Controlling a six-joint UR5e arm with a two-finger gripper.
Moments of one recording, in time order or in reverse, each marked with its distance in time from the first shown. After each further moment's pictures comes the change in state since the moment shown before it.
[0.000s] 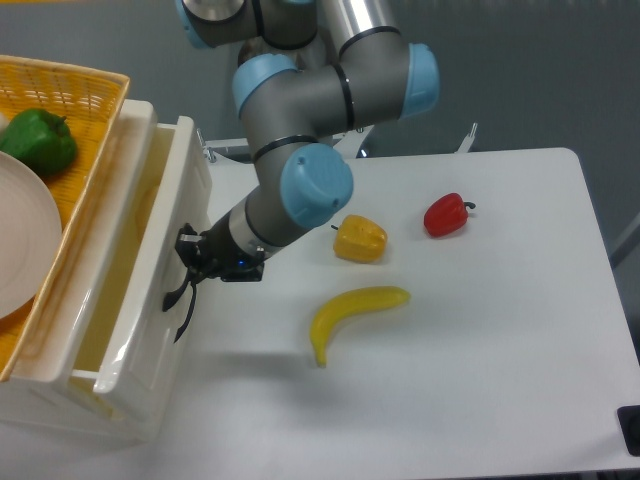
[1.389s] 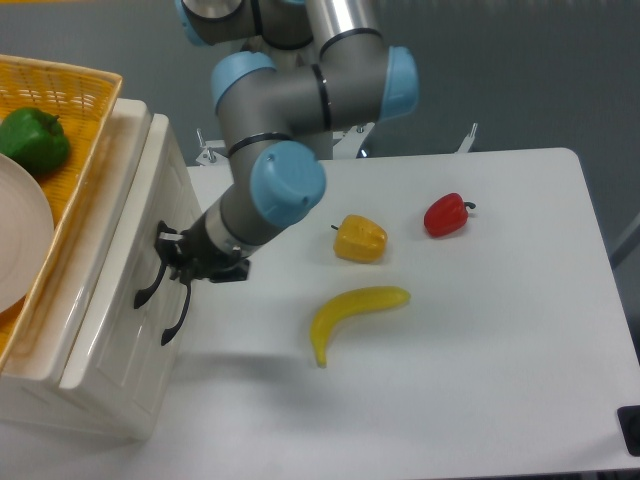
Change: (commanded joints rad) arm 0.067 0.021 0.034 0.083 0.087 -0.008
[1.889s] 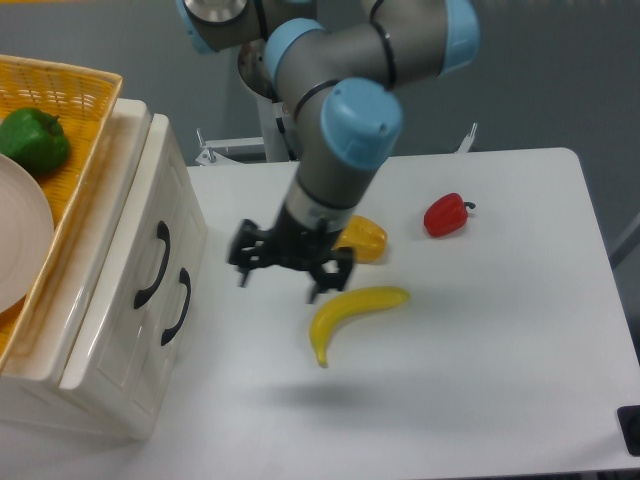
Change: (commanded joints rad) arm 0.111 0.046 0.000 0.235 0.314 0.055
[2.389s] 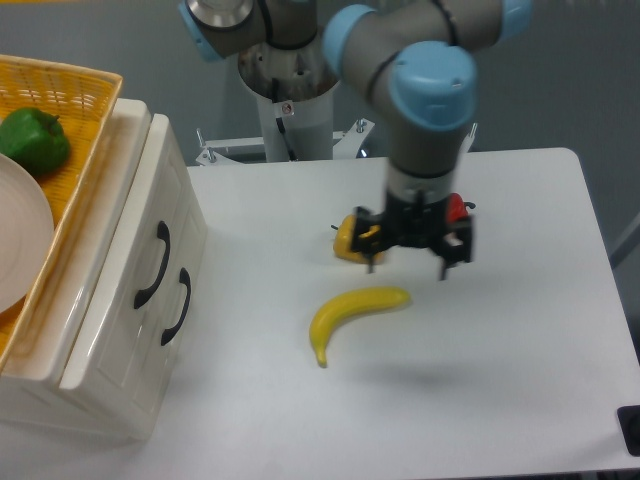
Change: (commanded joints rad) arm 0.212 -0.024 -0.005 -0.002 0.134 0.464
